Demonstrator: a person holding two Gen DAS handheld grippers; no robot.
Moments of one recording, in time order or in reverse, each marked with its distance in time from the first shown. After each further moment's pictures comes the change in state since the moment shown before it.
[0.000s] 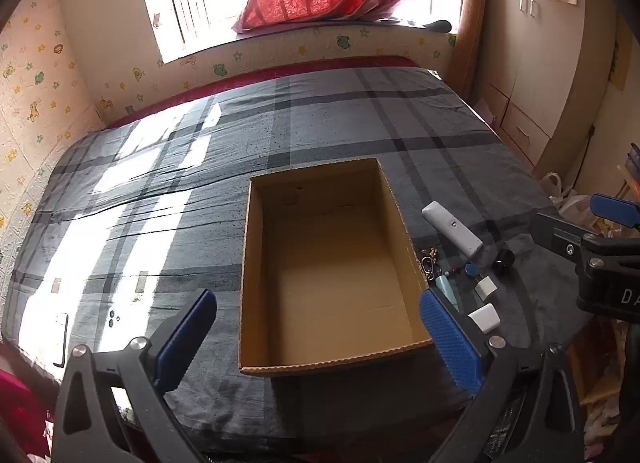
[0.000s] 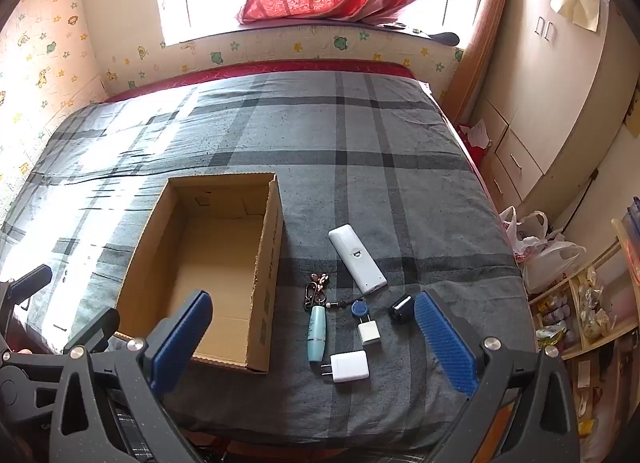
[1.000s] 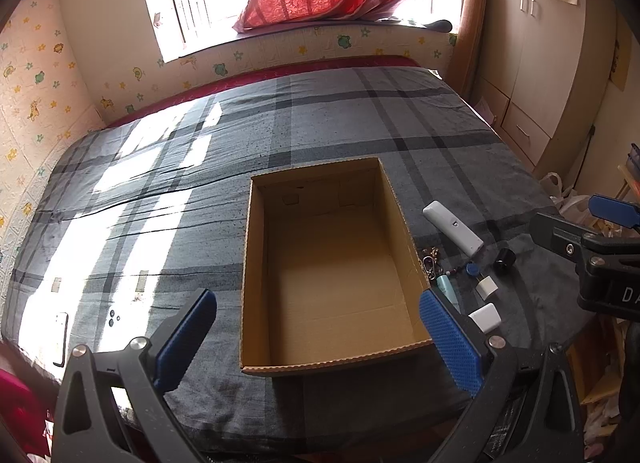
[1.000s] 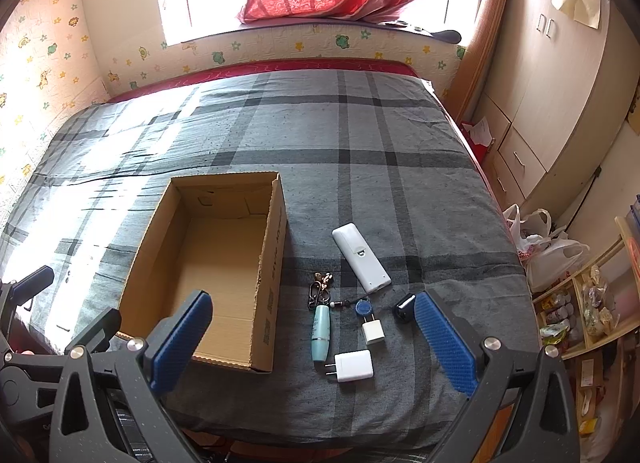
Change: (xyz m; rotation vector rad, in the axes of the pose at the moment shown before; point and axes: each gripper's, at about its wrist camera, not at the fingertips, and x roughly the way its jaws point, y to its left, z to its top) left arm 0.001 0.002 -0.001 -0.001 0.001 0.002; right arm 0.001 0.002 0.000 0.008 0.009 0.012
